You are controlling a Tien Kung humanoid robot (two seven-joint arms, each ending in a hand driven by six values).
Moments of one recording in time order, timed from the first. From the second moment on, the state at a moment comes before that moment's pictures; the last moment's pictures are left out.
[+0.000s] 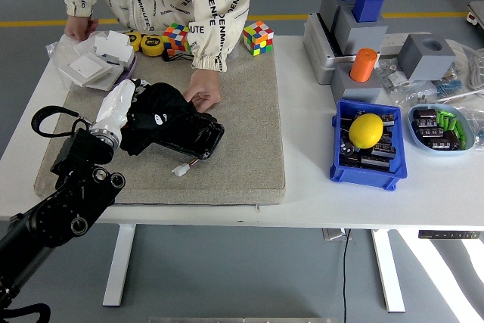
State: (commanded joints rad) left arm -0.50 0.12 -1.01 -0.96 1.76 0.30 0.20; right arm 0.00 -0.11 1.83 0.20 -1.55 -0.02 0.22
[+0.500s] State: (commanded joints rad) left arm -0.51 0.12 -0.83 -1.06 1.70 0.30 0.20; right arm 0.00 -0.11 1.82 0.20 -1.54 -0.02 0.22
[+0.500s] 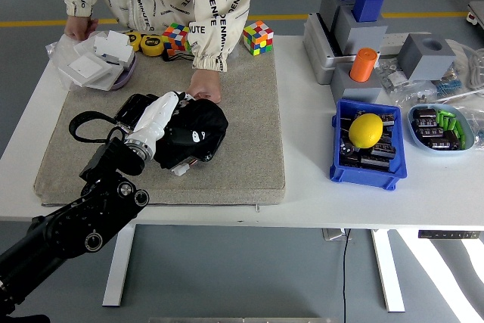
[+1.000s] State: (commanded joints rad) left arm -0.52 0.11 -0.85 -1.03 1.69 0.34 0.17; right arm 0.00 -0.11 1.83 0.20 -1.54 -0.02 0.22
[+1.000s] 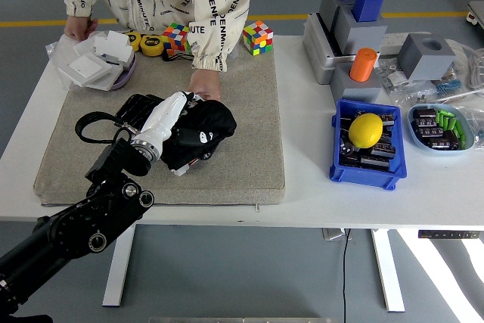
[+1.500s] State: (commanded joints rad) left arm -0.53 0.10 -1.02 -0.87 1.71 0.40 0.12; right arm 0.00 -0.11 1.80 0.21 -1.51 -0.02 0.22
